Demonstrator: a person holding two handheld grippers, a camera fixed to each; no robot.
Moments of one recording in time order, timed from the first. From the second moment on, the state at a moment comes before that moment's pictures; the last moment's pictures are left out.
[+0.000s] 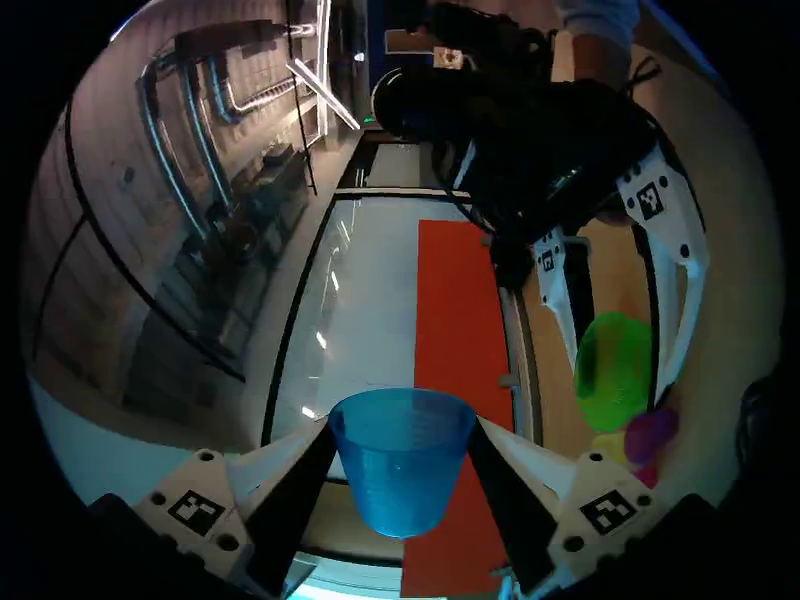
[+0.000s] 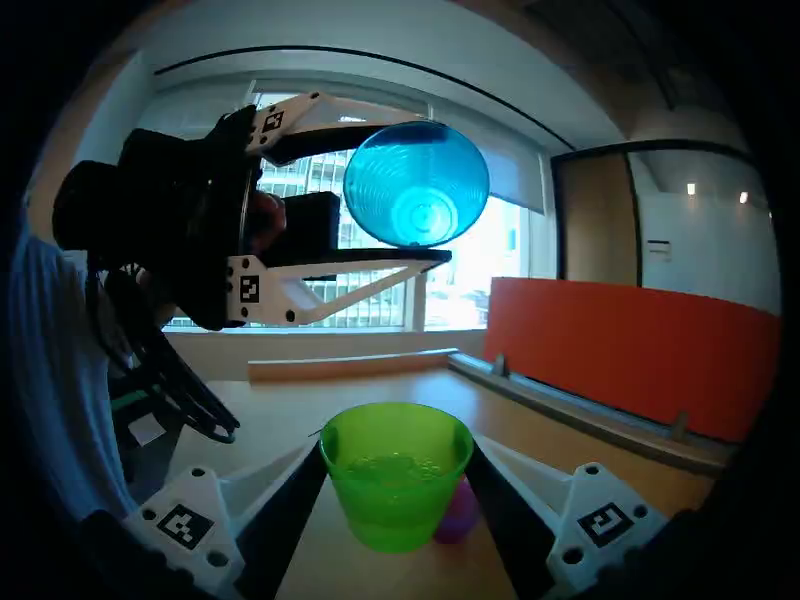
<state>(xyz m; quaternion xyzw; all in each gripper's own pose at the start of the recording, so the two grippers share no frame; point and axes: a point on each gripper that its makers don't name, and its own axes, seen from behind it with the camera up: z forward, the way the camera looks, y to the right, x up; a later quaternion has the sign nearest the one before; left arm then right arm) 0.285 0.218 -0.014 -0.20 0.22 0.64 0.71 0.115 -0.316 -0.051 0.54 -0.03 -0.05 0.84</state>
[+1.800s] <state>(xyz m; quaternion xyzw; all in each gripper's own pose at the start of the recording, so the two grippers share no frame) 0.253 0.172 0.014 -0.31 0.04 0.09 0.95 0.133 -0.295 -0.046 0.52 -0.01 -0.04 0.85</state>
